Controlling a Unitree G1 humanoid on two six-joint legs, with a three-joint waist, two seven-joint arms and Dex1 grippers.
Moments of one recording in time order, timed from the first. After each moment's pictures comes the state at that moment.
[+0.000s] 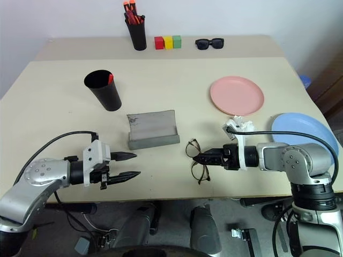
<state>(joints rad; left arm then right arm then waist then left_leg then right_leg) 0.05 0.74 0.02 -0.58 -0.38 0.48 -0.98 -0.37 -0.72 -0.14 -0.17 0.92 1.46 0.77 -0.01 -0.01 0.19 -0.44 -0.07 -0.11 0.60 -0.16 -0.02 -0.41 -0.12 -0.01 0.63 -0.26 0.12</state>
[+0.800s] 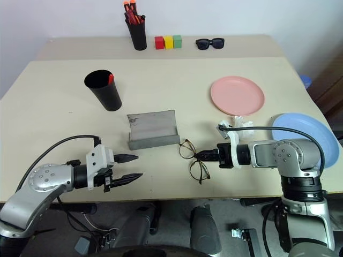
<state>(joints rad) 0.07 0.74 -0.02 -0.58 -0.35 0.44 -0.92 -0.44 -0.66 -0.13 -0.12 0.91 1.53 0.68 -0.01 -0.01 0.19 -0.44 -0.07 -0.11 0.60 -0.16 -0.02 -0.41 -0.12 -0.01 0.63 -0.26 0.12</state>
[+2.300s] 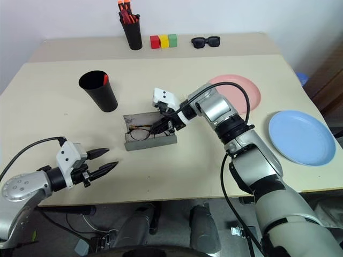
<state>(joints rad) 0.22 0.71 0.21 -0.50 -0.38 0.39 -0.79 -1.11 -0.36 0.49 0.55 0.19 0.59 1.41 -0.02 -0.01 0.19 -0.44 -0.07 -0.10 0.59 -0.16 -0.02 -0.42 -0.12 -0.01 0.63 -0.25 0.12</state>
